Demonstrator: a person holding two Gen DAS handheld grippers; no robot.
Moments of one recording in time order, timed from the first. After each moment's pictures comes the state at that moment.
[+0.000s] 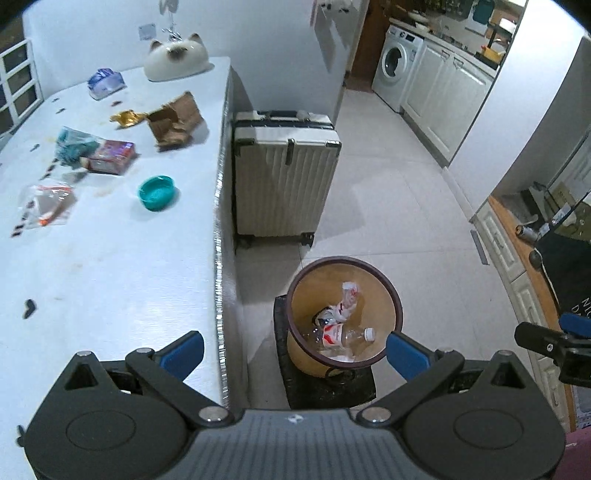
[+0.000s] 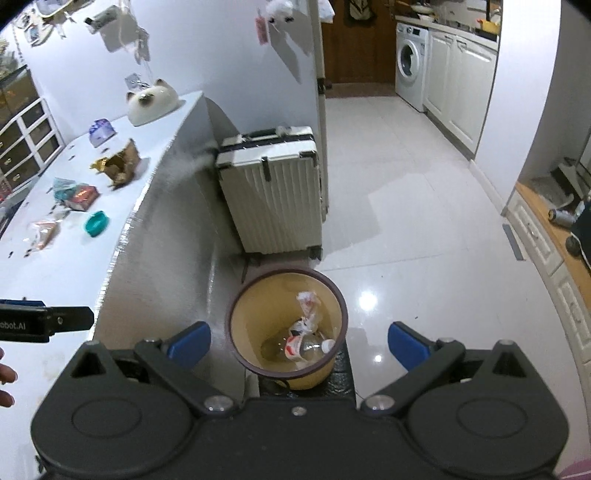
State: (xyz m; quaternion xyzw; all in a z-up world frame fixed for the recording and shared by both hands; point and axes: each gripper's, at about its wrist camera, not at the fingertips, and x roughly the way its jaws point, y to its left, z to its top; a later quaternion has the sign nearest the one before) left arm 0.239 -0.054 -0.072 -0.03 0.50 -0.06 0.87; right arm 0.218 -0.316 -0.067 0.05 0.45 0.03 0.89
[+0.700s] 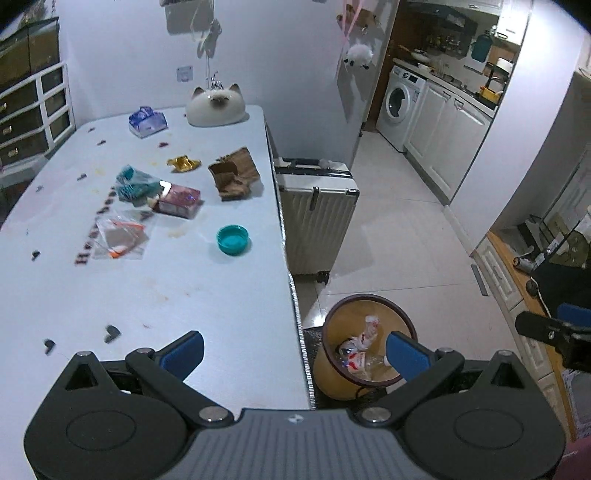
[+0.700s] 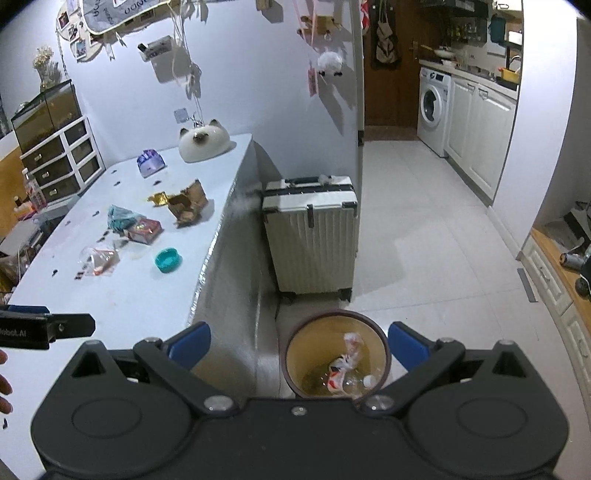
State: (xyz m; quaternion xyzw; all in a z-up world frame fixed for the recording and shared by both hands) left arm 0.199 0.038 0.000 -0.03 0.44 -0.06 0.90; right arm 0.190 -0.226 0.005 0.04 0.38 0.05 0.92
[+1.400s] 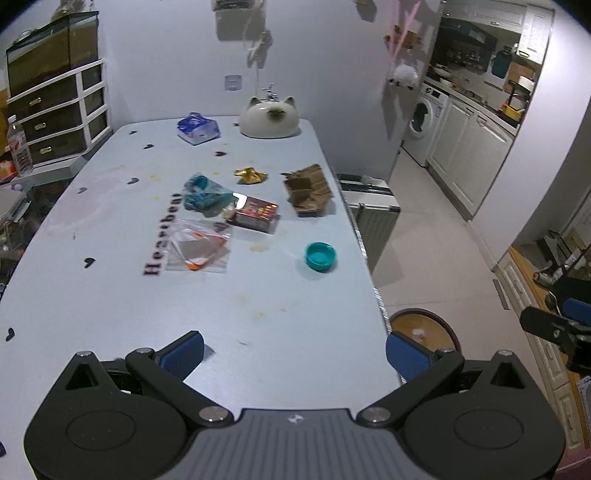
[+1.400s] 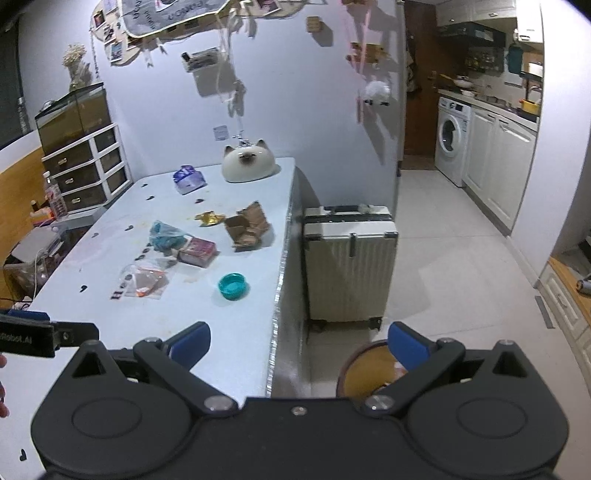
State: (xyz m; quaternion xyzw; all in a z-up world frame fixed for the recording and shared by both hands) left arm 0.208 0.161 0.005 -0.04 0.42 -0.03 0.90; right arm 0.198 -0.100 0.011 0.03 0.35 0.07 0.94
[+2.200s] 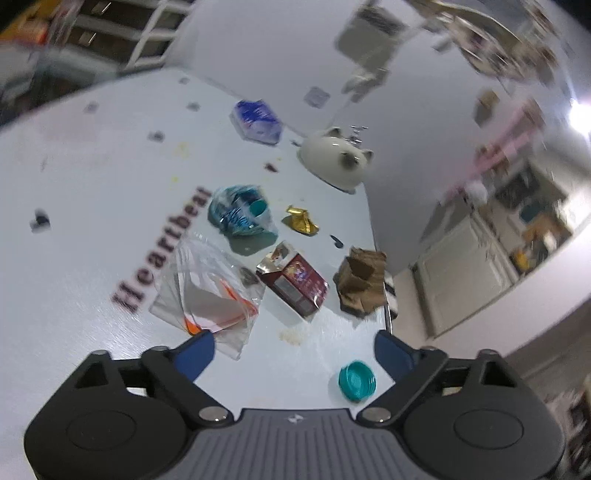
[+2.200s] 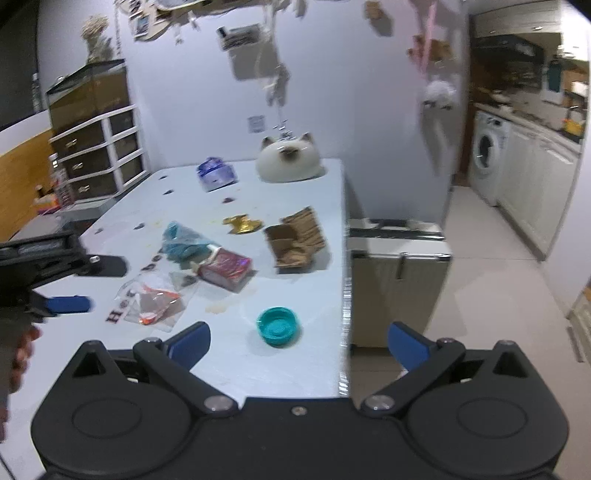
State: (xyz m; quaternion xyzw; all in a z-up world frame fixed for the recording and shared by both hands) left arm 0.346 0.289 -0.093 -0.31 0.36 -0.02 0.88; right arm 0.321 -0.003 -0.054 0.01 0.34 0.13 0.93
